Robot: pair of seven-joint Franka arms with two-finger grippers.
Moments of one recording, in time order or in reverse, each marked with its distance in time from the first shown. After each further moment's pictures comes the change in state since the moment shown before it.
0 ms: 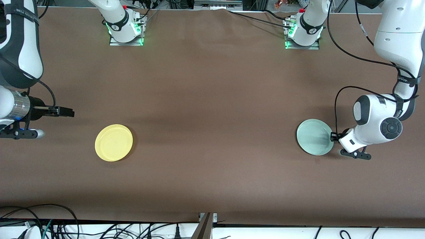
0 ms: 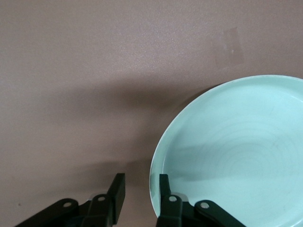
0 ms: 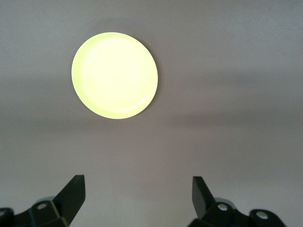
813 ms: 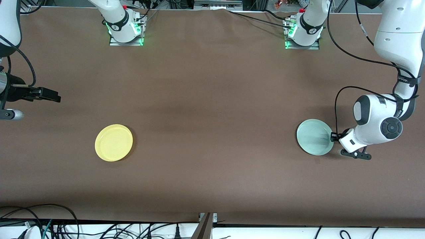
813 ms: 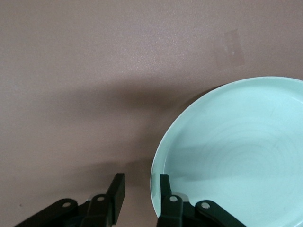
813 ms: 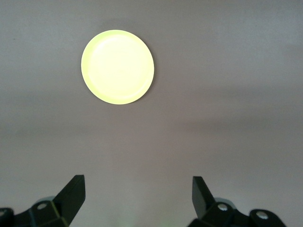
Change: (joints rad) left arm 0.000 0.000 0.001 0.000 0.000 0.004 0.000; right arm 0.002 -0.139 0.000 0.001 -0.029 -0.103 0.000
